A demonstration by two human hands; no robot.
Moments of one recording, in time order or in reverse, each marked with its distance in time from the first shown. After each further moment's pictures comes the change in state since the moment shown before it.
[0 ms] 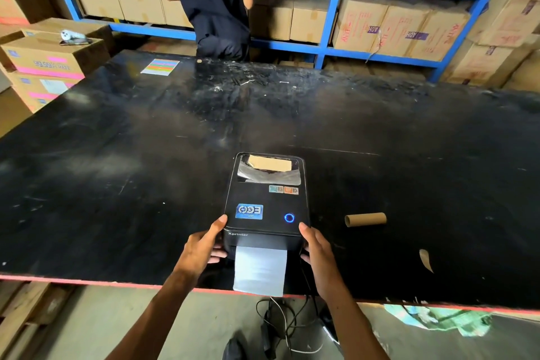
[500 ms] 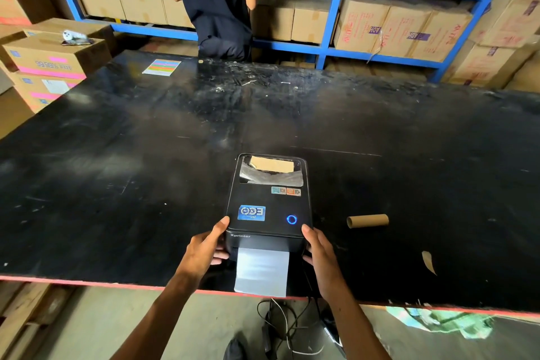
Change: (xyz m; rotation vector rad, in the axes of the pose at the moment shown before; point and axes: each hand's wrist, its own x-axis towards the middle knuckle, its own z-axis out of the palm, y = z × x) left_hand 0.002 -0.004 0.000 -0.002 0.008 0.027; right_hand -0.001 -0.002 0.001 0.006 0.003 -0.025
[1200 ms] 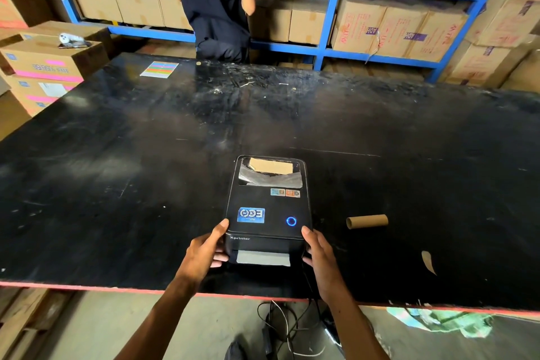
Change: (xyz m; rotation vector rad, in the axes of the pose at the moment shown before) left_hand 0.000 0.001 0.000 0.005 -0.026 0.008; right_hand 0.002 0.004 -0.001 0.010 -0.012 -0.024
